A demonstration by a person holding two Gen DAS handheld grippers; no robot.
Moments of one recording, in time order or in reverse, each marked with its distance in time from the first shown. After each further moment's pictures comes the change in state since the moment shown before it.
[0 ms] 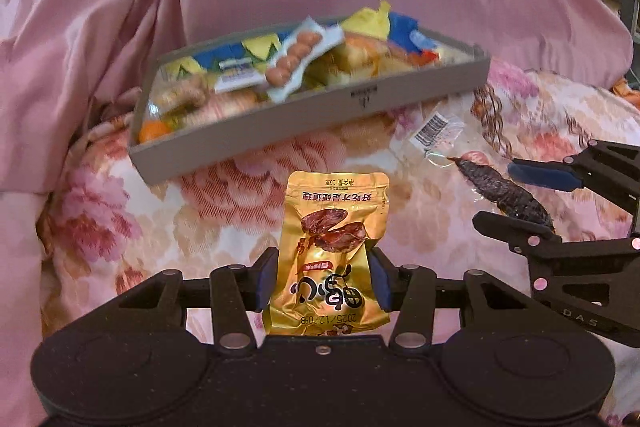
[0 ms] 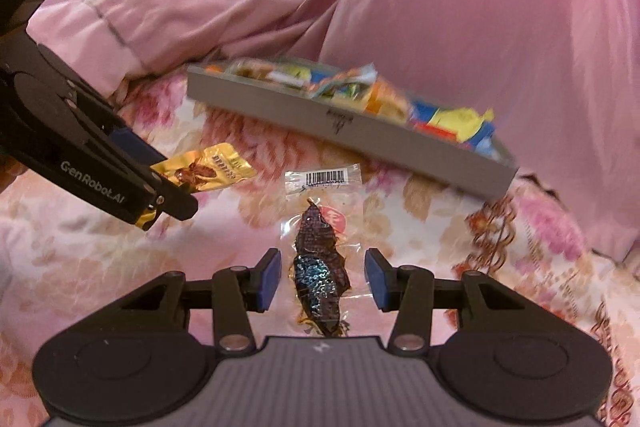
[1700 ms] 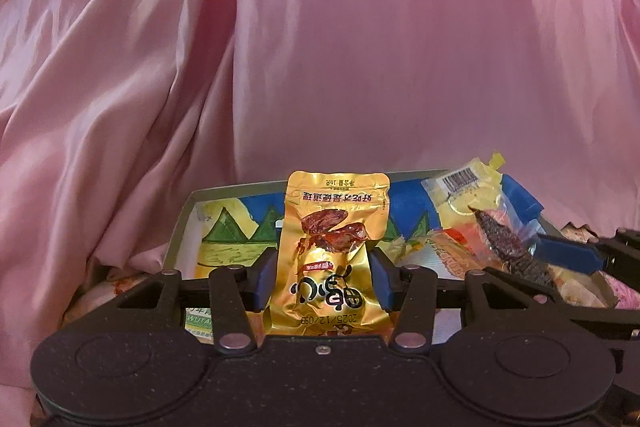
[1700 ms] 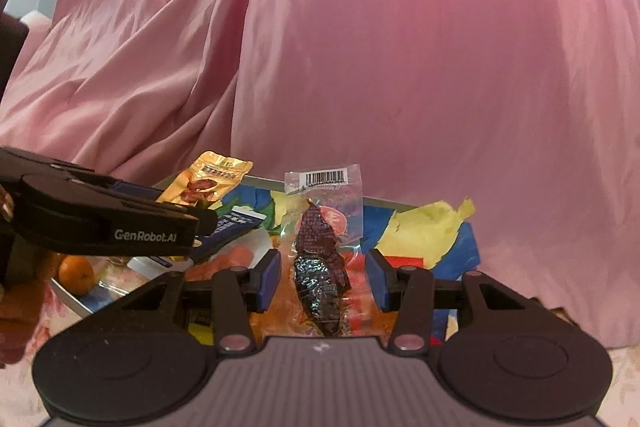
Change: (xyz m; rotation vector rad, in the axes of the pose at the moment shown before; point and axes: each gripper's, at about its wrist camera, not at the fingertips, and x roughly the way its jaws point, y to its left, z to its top) left arm 0.083 0.054 0.152 -0.197 -0.192 0.144; right arm 0.118 -0.079 0.135 0.201 -0.045 -0.021
